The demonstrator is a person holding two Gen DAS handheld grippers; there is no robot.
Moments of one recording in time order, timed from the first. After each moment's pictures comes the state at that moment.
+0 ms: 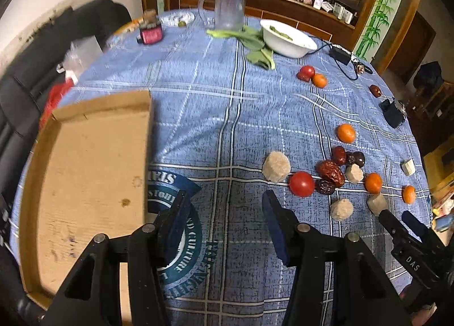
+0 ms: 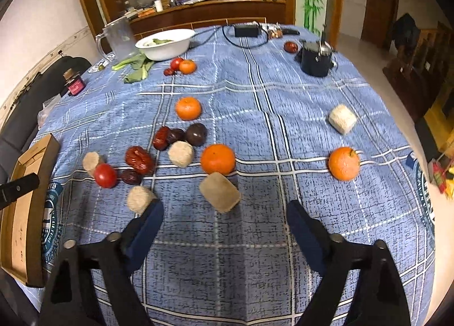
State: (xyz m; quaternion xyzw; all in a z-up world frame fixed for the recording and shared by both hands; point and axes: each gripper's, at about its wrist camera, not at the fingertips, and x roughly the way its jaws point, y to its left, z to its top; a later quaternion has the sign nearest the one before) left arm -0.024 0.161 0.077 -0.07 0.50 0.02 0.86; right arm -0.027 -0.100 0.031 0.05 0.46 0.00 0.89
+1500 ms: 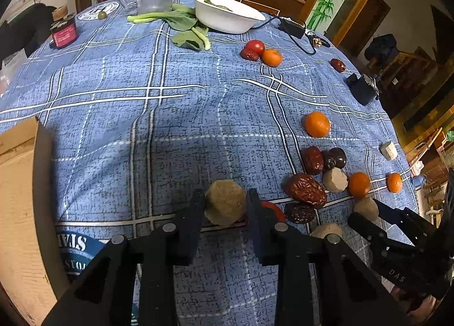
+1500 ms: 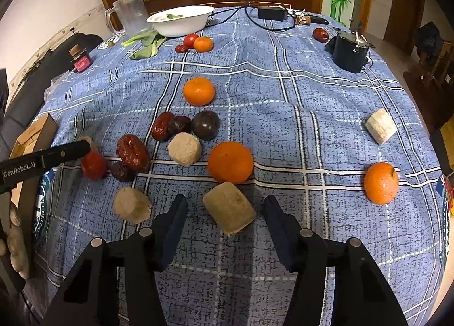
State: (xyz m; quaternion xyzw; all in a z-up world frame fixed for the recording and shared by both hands) left arm 0.050 0.120 0.029 -0.06 0.52 -0.13 0.84; right arm 0.003 -0.087 0.006 0.02 0.49 0.04 0.87
